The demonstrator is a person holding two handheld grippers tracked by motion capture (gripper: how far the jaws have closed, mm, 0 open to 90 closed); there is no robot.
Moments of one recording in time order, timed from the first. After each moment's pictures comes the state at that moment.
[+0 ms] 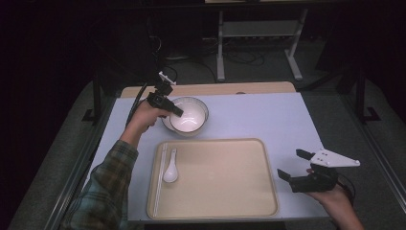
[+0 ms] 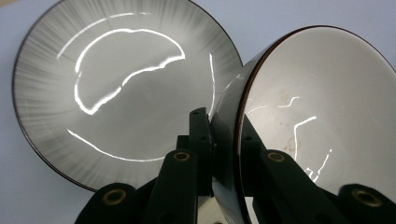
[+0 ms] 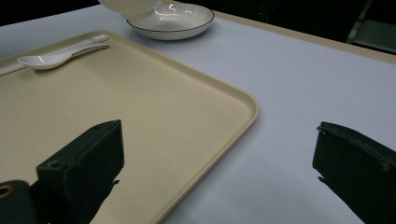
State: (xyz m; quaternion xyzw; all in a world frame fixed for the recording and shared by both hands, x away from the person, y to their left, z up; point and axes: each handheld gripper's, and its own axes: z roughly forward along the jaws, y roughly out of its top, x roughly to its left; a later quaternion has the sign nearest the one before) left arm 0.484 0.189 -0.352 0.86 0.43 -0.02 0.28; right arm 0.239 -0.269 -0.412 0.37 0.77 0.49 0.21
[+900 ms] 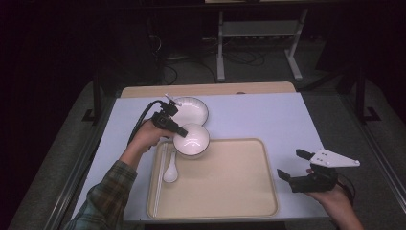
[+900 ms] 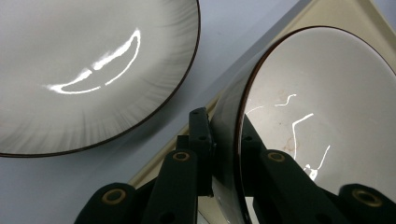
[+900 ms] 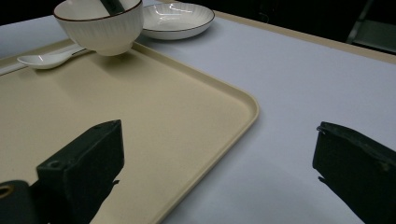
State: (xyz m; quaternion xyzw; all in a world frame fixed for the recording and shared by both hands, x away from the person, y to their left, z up) left arm 0.438 0.178 -0.387 0.87 0.40 -0.06 0.27; right arm 0.239 -0.268 -0.412 0.37 0.77 0.49 0.21
